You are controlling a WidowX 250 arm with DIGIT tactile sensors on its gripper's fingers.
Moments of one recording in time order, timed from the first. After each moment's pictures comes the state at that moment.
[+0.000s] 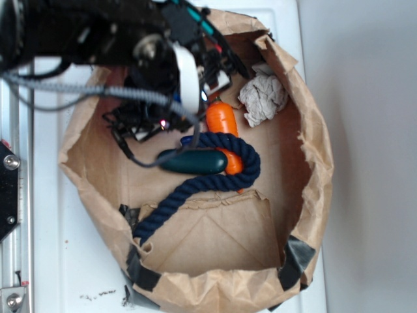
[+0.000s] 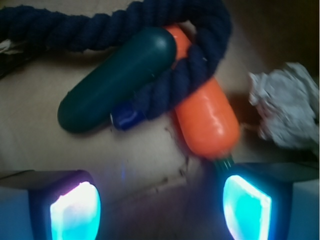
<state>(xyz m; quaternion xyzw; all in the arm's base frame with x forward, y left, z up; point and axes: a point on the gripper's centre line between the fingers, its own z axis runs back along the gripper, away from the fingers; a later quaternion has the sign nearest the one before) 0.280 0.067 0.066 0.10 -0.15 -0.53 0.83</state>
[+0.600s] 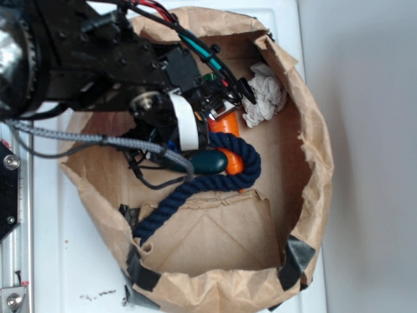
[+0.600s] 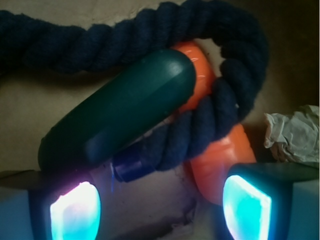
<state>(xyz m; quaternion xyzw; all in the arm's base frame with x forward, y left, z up) 0.289 0.052 0.057 0.13 -0.17 -0.53 0.82</state>
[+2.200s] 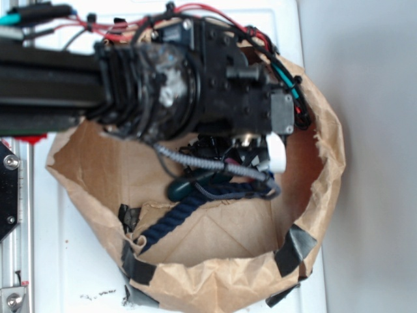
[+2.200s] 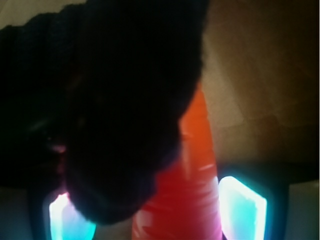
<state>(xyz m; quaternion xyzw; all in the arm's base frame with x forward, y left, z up) 0.336 0.058 0.033 0.15 -0.09 -0.54 0.83</state>
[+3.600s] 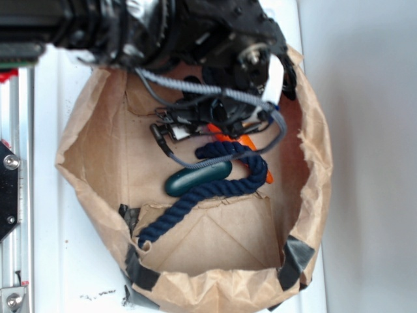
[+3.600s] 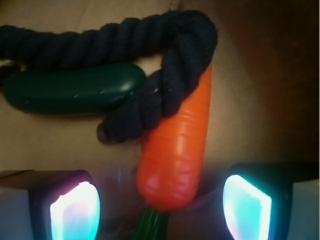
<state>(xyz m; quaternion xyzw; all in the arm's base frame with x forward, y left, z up) 0.310 0.089 0.065 0.05 -0.10 -0.55 0.83</state>
